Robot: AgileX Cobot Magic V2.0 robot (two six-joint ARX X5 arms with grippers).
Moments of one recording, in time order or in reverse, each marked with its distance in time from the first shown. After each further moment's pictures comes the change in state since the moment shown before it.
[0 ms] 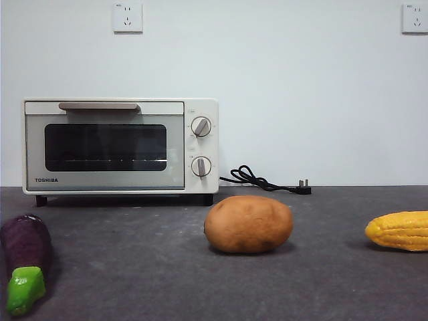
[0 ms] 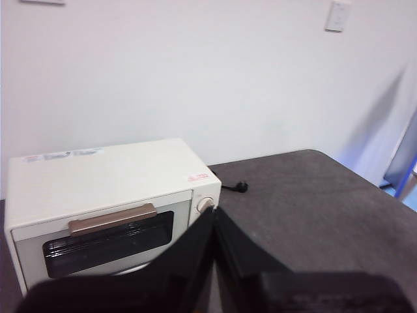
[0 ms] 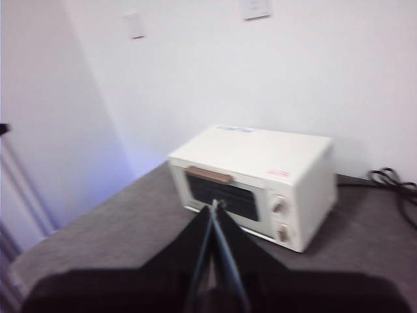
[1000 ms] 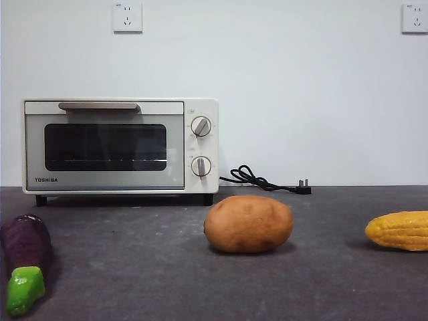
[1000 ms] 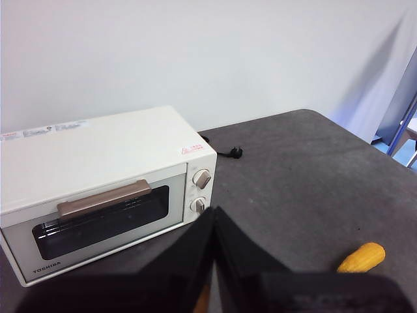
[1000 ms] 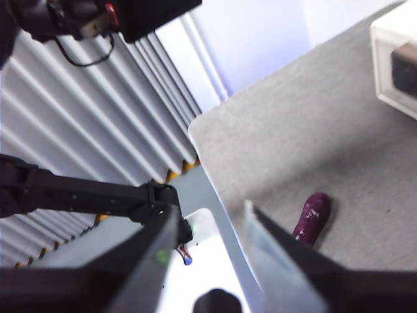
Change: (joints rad) left arm -0.042 0.135 0.090 -0.091 -0.002 0.081; right arm 0.541 0.412 0.241 -0.203 -0.064 -0.005
